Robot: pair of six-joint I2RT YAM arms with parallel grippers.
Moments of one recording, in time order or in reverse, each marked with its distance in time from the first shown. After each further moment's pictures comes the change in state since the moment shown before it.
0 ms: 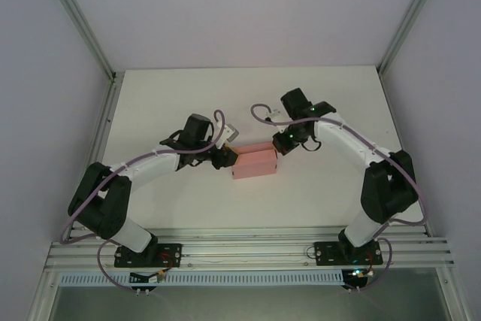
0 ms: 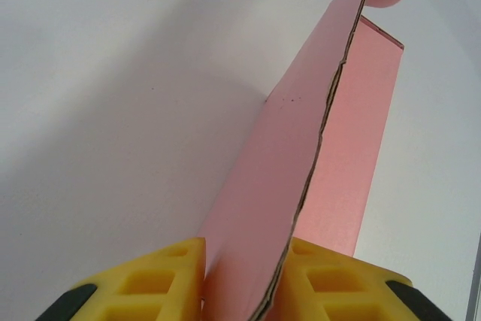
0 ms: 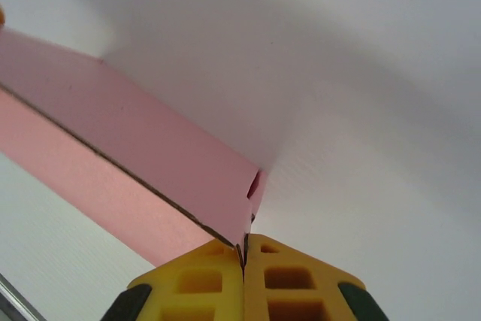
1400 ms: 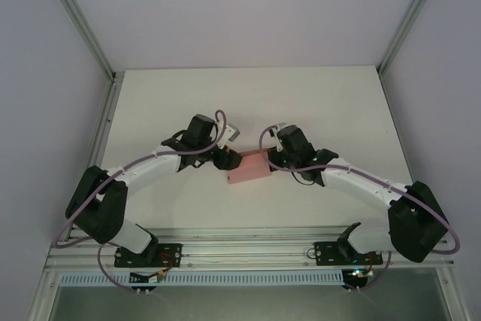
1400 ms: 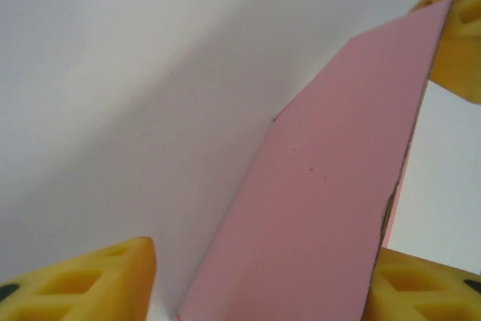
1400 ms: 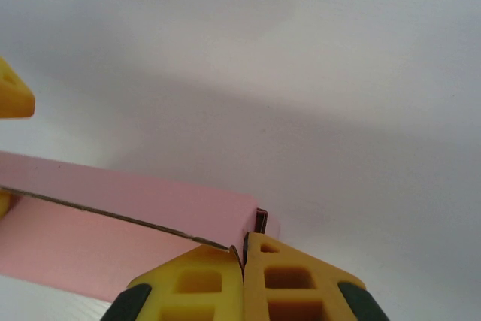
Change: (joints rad) left arm -0.050 -0.044 0.031 -0.090 -0.131 -0.100; right arm 0.208 -0.299 -0.505 0.616 0.277 0.437
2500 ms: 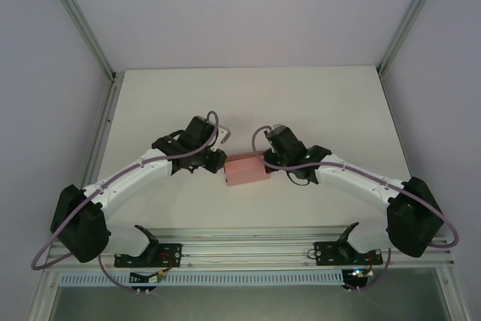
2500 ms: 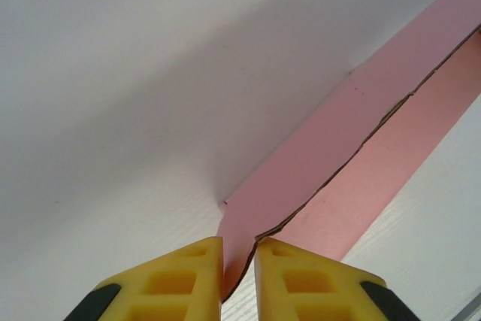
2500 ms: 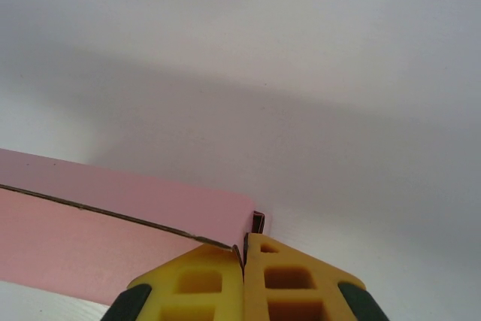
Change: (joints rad) left arm -0.085 -0.134 0.098 -0.381 -0.314 -0.132; right arm 0.071 0.043 0.102 -0.156 0.098 0.072
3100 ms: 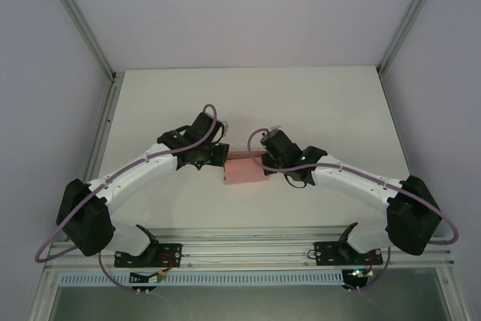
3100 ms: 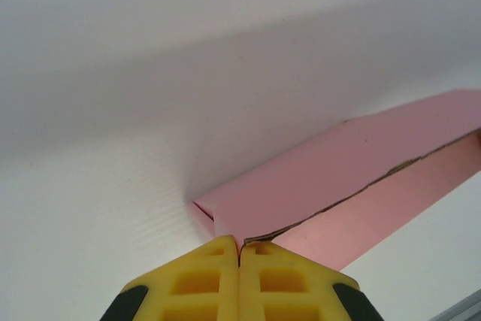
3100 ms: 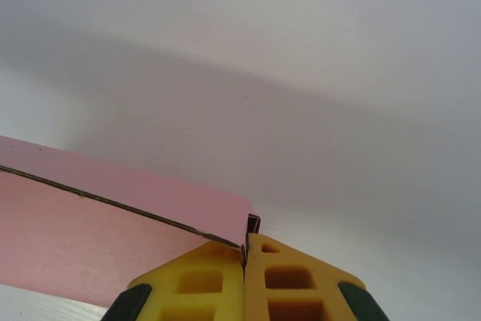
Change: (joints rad) left arm -0.025 0.055 0.091 -0.056 -0.045 -0.322; right arm 0.067 0.013 0.031 -0.068 0.118 0.052
